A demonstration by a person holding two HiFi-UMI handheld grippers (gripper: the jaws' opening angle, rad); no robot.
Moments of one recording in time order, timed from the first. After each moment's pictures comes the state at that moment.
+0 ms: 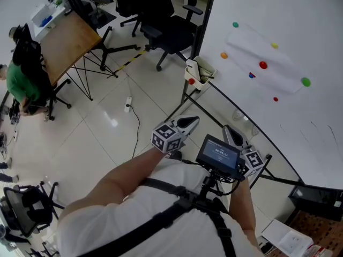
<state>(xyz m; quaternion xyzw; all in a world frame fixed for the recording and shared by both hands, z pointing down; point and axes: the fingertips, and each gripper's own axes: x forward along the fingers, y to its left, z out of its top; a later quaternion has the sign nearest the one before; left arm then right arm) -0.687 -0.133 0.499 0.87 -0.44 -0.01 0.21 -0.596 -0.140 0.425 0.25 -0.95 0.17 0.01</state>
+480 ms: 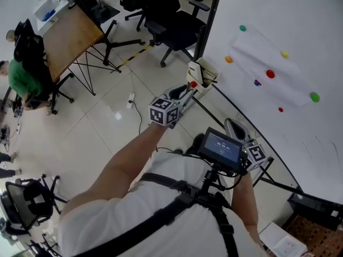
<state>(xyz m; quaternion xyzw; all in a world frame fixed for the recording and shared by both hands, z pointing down) -0.795 -0.255 0.493 0.80 -0.57 -0.01 0.20 -0.618 -0.201 0.420 0.22 -0.96 0.18 0.01</state>
